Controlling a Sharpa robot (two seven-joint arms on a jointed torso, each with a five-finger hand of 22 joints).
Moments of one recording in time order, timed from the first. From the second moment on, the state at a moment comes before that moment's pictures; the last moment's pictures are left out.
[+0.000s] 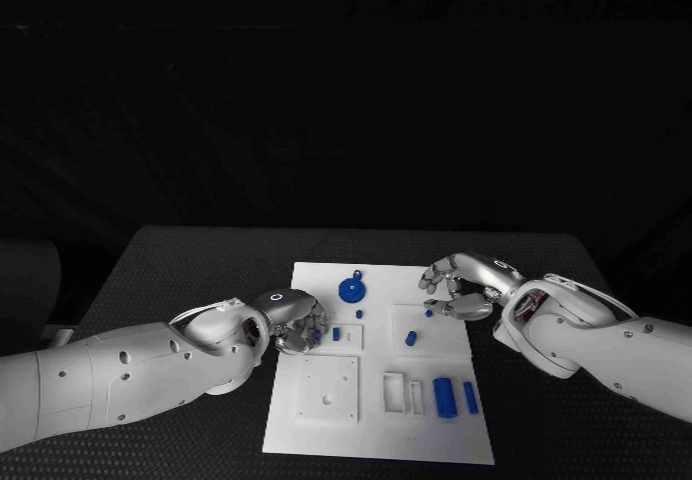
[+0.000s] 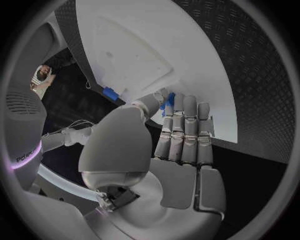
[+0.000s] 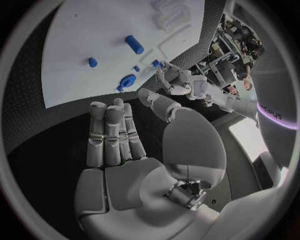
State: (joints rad) left arm 1.12 -0.78 -0.23 1.45 -1.52 -0.36 -0.06; left_hand 1.29 -0.17 0.57 -0.08 0.05 0.98 0.12 0.27 0.52 1.15 0.08 0.27 0.40 0.98 -0.01 0.95 0.56 0.02 0.77 -0.08 0.64 1.31; right arm 1.12 -0.88 -0.09 1.52 -1.35 -0.43 0.06; right_hand 1.09 -0.28 0.75 -0.16 0.20 0.91 0.17 0.31 0.44 1.07 0.08 0.38 0.31 1.19 -0.04 1.10 0.85 0.24 1.12 0.01 0.83 1.31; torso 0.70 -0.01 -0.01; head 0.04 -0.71
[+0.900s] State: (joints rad) left arm 1.12 -0.79 -0.23 1.46 -1.49 -0.35 -0.07; left_hand 1.26 -0.10 0.58 -0.10 0.05 0.99 0.12 0.27 0.52 1.18 0.08 0.21 0.36 1.00 -0.02 0.96 0.57 0.02 0.78 -0.08 0.64 1.31; right arm 1.12 -0.88 -0.09 1.51 -1.35 -0.43 0.06; right_hand 1.09 -0.28 0.75 -0.16 0.20 0.91 0.17 0.31 0.44 1.07 0.08 0.38 0.31 1.19 -0.04 1.09 0.85 0.24 1.12 0.01 0.83 1.31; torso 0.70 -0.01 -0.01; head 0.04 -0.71
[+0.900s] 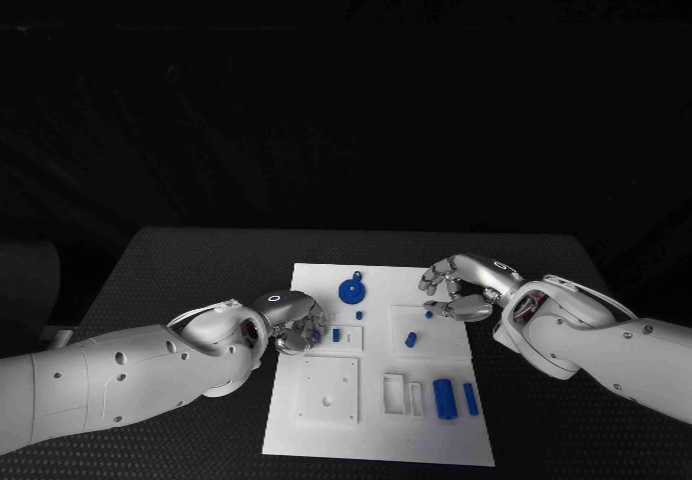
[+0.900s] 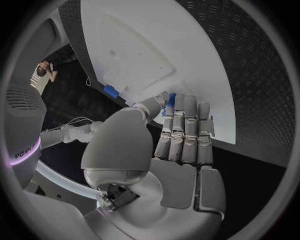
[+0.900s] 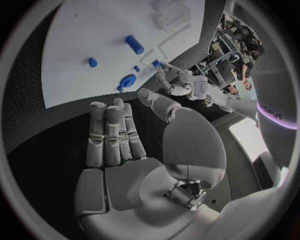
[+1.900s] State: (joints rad) left arm 1.12 -0.79 -0.21 1.45 -1.41 -0.31 -0.05; left_hand 1.25 -0.05 0.60 -0.13 0.05 0.96 0.13 0.27 0.52 1.18 0.09 0.14 0.32 1.01 -0.02 0.96 0.56 0.02 0.78 -0.08 0.64 1.31; right arm 1.12 -0.88 -0.09 1.51 -1.34 -0.43 0.06; right_hand 1.09 -0.28 0.75 -0.16 0.21 0.91 0.17 0.31 0.44 1.07 0.08 0.38 0.30 1.19 -0.04 1.10 0.84 0.24 1.12 0.01 0.83 1.31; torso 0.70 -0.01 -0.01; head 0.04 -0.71
